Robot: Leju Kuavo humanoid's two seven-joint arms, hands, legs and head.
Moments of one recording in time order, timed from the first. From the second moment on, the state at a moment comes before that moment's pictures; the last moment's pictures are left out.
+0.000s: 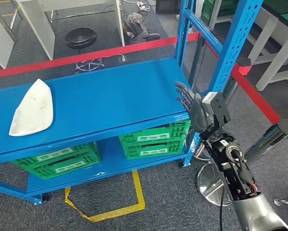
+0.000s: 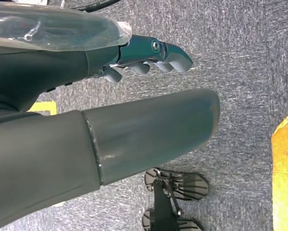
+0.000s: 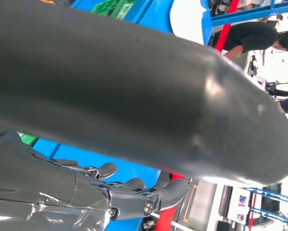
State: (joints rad) left arm -0.23 0.09 1.45 -0.16 -1.33 -0.11 -0.18; right arm -0.25 -0.17 0.15 -1.55 -0.10 0.23 -0.09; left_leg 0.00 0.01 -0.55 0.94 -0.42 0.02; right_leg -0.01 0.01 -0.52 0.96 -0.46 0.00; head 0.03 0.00
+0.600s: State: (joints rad) left arm -0.23 0.09 1.45 -0.16 -1.34 -0.11 -0.17; right arm -0.24 -0.17 0.14 -1.56 -0.10 0.24 -0.08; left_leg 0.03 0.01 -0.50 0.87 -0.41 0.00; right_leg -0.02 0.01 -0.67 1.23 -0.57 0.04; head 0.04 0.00
